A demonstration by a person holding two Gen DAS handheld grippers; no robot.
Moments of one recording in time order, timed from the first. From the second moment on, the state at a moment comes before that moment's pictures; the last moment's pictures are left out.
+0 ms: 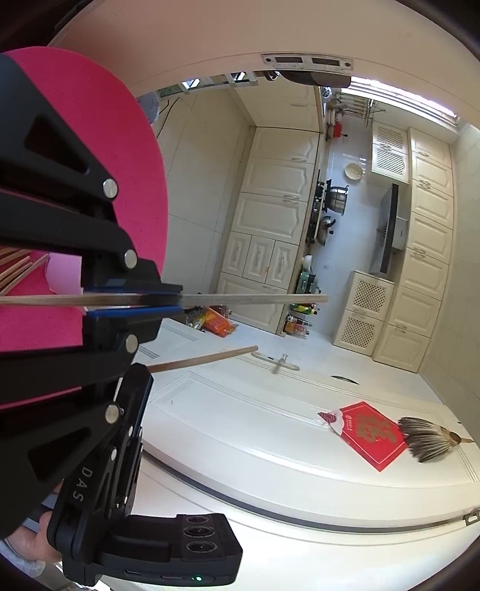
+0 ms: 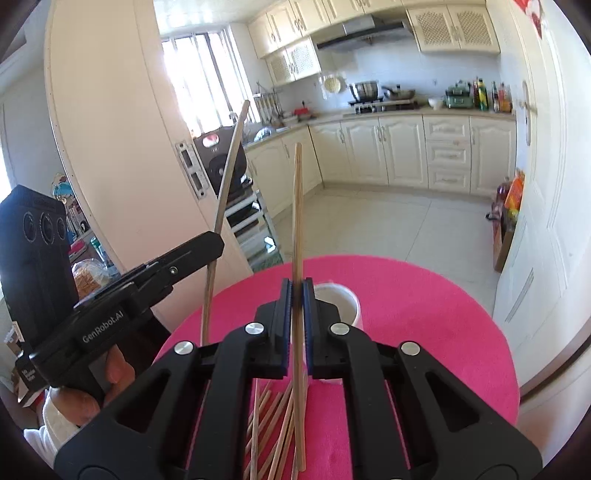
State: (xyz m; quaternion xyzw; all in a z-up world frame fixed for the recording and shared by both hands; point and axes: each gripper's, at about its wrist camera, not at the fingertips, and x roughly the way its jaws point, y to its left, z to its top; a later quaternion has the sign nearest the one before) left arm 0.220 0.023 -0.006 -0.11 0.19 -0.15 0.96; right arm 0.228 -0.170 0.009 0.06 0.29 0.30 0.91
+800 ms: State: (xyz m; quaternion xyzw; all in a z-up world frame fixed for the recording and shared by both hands) left arm 0.286 0.009 -0.042 -0.14 0.03 -0.10 0.98; right arm 0.274 -0.158 0.002 0.11 0.09 0.23 0.96
